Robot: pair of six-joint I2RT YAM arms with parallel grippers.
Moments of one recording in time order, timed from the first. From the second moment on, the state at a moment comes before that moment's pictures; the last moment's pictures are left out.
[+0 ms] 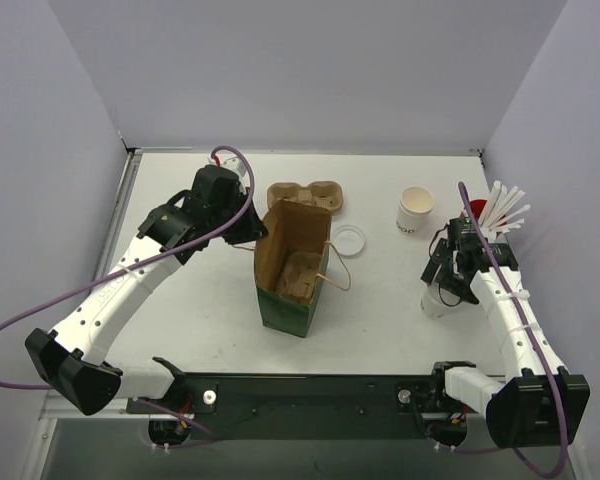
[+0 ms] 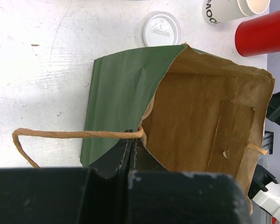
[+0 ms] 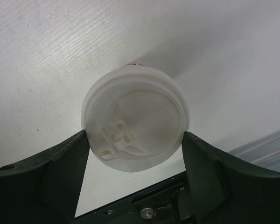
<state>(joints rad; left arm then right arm) -0.59 1.31 1.43 -0.82 0.02 -0.67 0.03 1.09 0.89 -0.99 0.27 0.49</state>
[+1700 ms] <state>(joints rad) -0.59 1.31 1.43 -0.82 0.02 -0.67 0.42 1.21 0.97 -1.00 0.24 0.60</state>
